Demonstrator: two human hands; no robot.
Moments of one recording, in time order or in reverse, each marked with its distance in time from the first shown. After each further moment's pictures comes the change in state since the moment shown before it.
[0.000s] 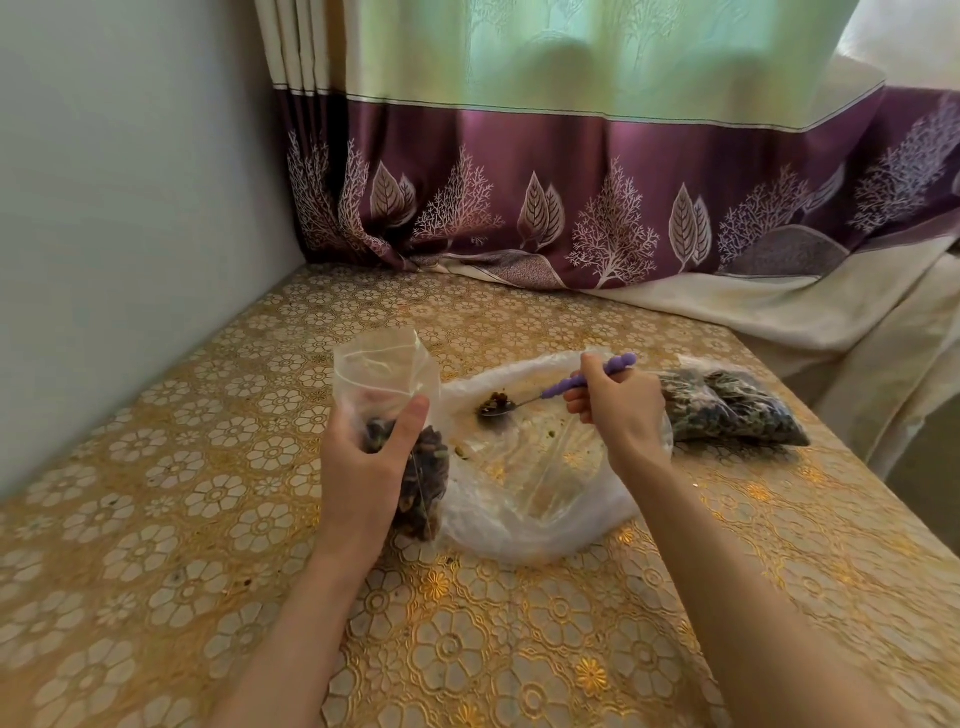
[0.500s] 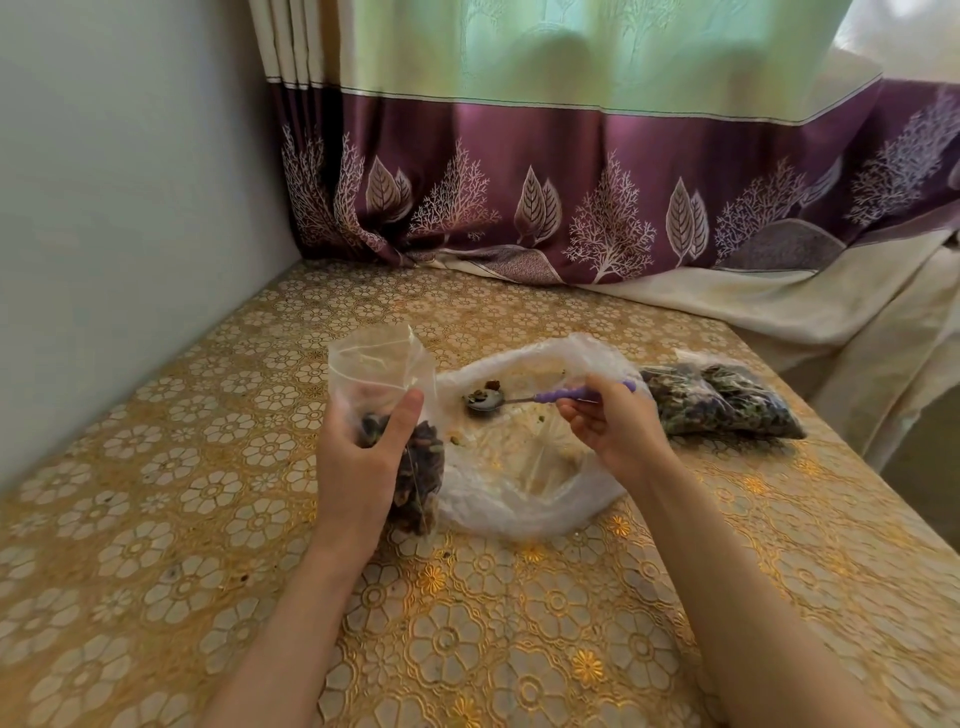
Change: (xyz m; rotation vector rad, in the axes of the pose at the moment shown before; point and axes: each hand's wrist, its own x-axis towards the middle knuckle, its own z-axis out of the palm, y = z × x) left_hand 0.000 -0.001 0.000 -0.003 -0.006 0.007; right_hand -0.003 0.002 -0.010 0.362 -0.161 0.411
